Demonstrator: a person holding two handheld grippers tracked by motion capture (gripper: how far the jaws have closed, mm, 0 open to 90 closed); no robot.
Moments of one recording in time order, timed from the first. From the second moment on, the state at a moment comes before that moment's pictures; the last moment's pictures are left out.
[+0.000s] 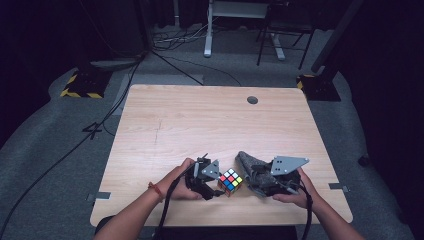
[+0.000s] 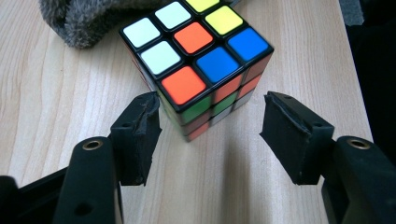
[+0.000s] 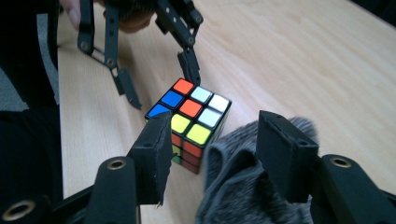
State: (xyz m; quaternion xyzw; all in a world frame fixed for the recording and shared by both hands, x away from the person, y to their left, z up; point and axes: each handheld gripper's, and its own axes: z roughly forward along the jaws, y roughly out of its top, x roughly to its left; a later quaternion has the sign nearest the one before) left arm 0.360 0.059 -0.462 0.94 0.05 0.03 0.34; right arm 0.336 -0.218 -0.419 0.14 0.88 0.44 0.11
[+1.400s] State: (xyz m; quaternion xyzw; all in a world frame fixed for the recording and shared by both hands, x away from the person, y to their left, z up) left arm 0.383 0.042 -0.465 0.94 0.00 -0.01 0.33; right arm 0.355 -0.186 -0.469 0.16 0.91 0.37 0.13
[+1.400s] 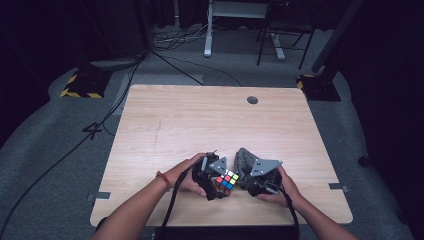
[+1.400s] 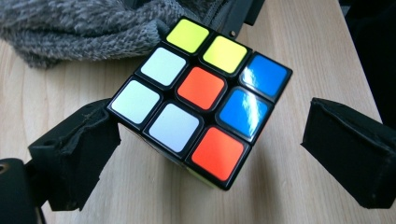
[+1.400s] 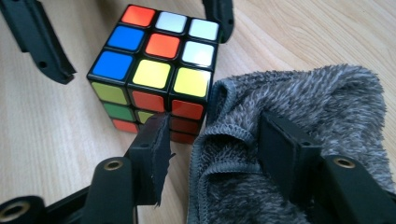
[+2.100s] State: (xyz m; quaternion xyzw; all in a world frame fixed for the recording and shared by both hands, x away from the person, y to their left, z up) left arm 0.381 0.058 -0.465 0.94 0.05 0.01 0.33; right arm 0.369 -0.181 -0.469 0.17 0.90 0.38 0.12
